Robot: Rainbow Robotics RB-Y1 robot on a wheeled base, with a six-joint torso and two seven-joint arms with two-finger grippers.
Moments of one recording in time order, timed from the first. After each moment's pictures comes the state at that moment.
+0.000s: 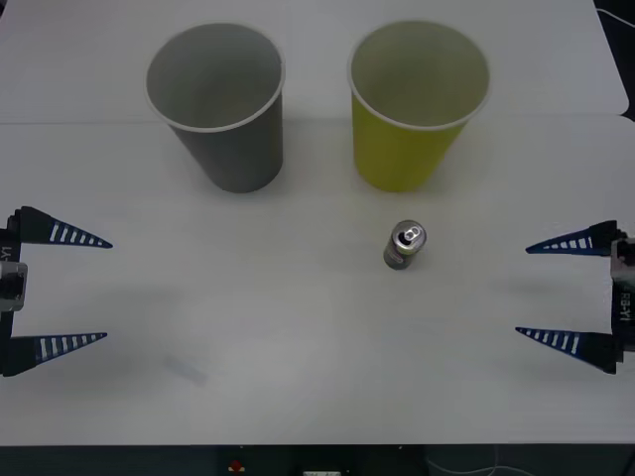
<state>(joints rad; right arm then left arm) 0.20 -1.11 -0.07 -1.86 1.18 -0.99 -0.02 0.26 1.13 0.26 -2.01 -1.31 -1.13 -0.09</state>
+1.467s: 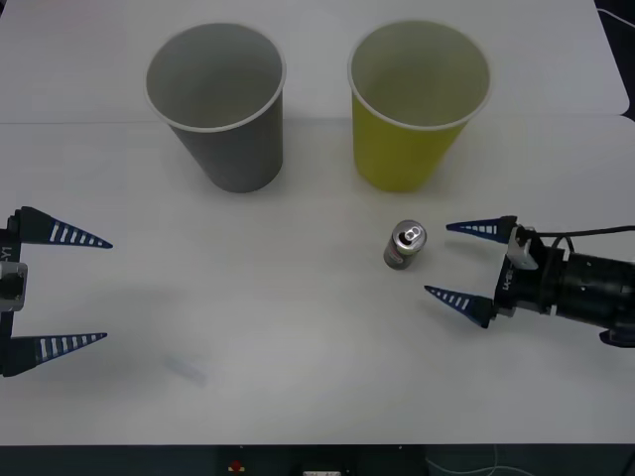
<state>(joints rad) -0.22 -0.73 0.26 -1.24 0.96 -0.97 0.40 0.26 1.13 0.26 -2.01 -1.31 -1.13 -0.09</state>
